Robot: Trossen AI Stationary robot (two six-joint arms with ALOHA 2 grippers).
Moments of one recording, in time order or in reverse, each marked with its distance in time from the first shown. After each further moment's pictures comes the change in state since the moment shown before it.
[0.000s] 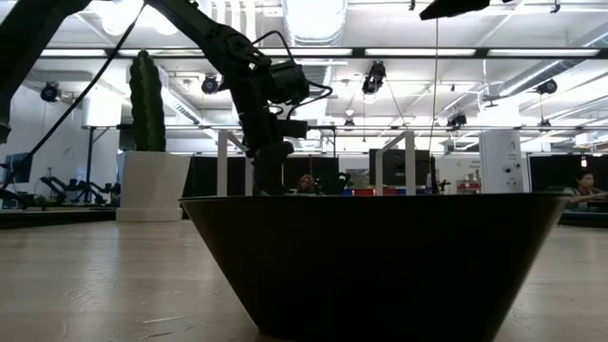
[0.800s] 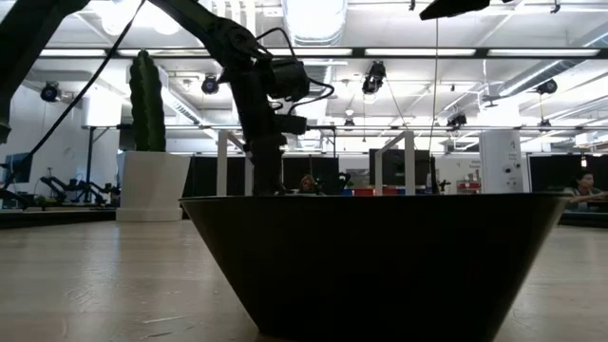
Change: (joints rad) left arm -0.010 -0.005 0.044 -0.103 0.027 0.044; right arm 0.000 0.000 0.000 0.000 0.000 0.000
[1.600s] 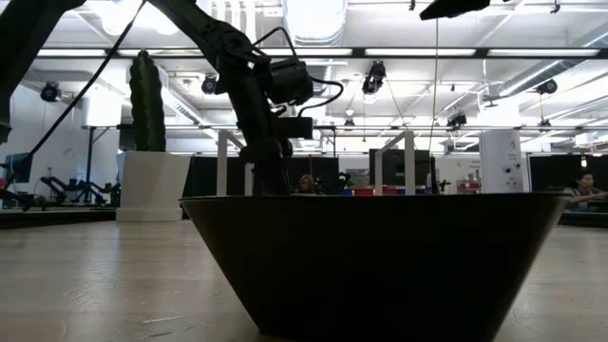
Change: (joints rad) left arm -0.081 -0.002 -0.110 0.157 0.147 0.184; right arm 0.000 0.000 0.000 -0.001 0.000 0.019
